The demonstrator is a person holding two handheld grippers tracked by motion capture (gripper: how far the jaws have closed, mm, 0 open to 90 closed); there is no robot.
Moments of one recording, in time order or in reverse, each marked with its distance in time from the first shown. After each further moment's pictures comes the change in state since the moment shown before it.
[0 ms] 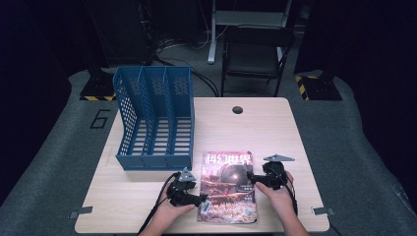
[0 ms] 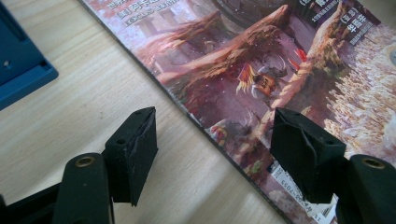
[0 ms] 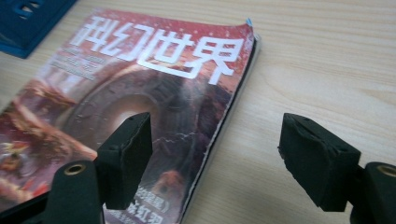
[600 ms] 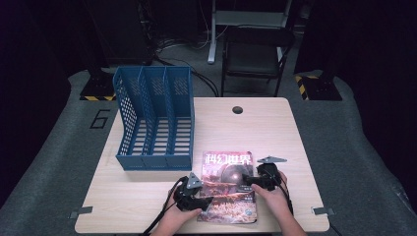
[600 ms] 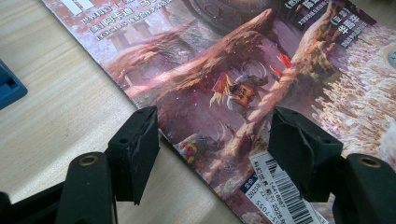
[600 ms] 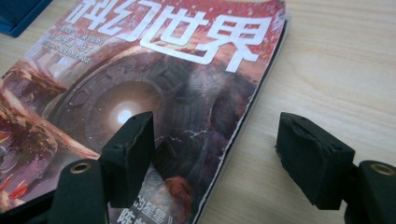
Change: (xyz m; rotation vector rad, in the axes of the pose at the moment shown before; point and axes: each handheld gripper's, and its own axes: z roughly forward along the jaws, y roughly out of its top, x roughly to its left) left arm -0.022 -0.001 0.010 -0.033 0.044 0.046; right arm 0.004 -0.007 0.023 0.038 0.036 -0.029
